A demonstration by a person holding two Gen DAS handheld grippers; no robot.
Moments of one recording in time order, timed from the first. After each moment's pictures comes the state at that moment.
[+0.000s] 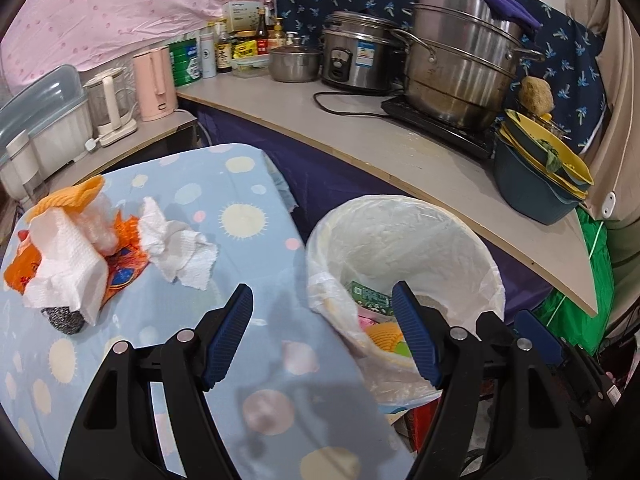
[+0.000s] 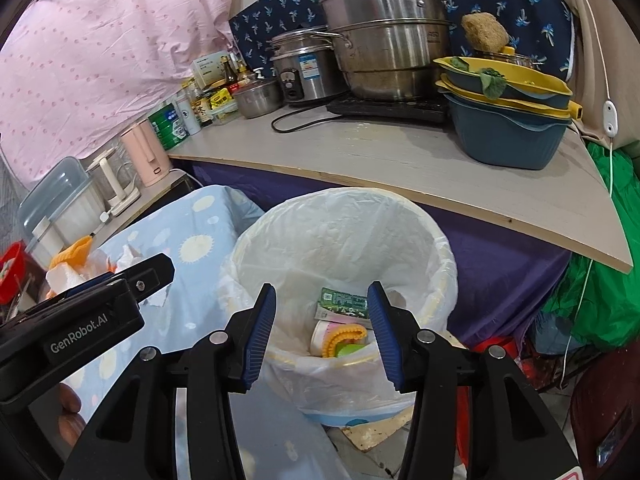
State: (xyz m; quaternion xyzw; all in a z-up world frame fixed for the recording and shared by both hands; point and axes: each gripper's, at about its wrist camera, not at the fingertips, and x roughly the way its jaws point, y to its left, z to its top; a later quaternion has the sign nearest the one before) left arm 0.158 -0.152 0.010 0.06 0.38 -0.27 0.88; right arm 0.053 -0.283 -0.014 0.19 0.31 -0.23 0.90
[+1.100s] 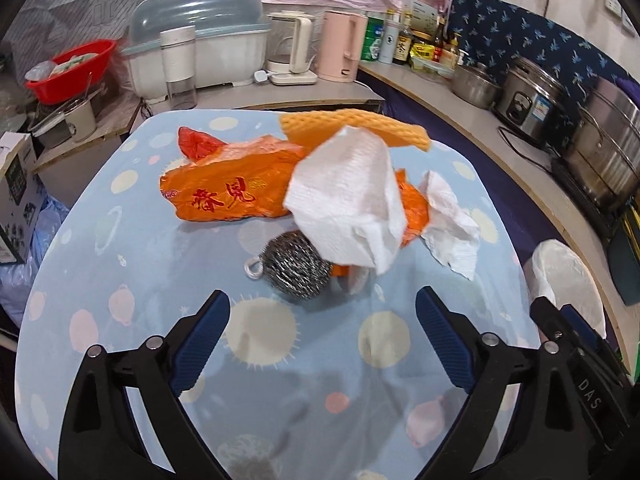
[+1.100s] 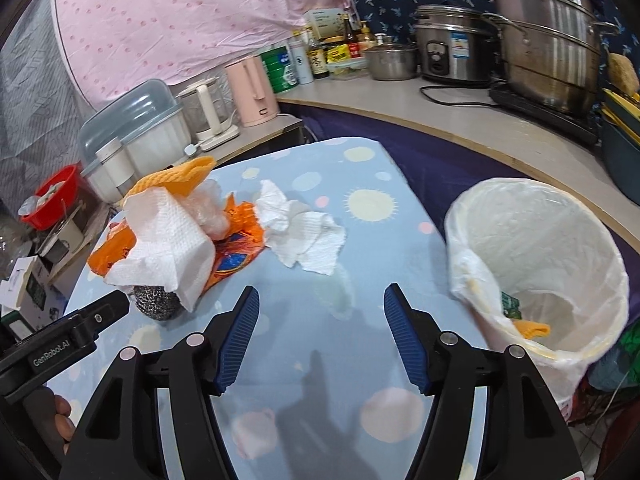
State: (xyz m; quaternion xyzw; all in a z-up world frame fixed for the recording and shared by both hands) left arm 0.230 0.094 -0.023 -0.05 0.42 -0.08 0.90; right arm 0.175 -0.121 -0.034 0.14 0.36 -0.08 0.92
